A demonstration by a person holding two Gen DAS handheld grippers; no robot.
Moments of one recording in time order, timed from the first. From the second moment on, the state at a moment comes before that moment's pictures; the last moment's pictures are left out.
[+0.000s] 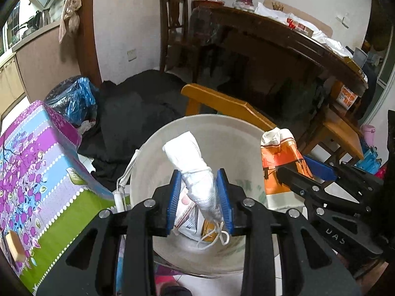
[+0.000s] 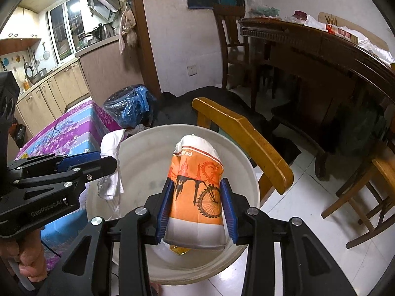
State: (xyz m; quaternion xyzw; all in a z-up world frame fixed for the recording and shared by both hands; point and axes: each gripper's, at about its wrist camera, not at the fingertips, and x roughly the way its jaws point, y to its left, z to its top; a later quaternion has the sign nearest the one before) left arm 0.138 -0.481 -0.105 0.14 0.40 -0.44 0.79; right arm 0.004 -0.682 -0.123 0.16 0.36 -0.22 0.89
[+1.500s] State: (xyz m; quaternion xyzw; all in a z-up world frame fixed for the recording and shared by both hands) left arm 0.229 -0.022 -0.091 -0.11 0.41 -0.10 0.90; right arm 0.050 -0.430 -0.104 0.13 0.28 0.04 0.95
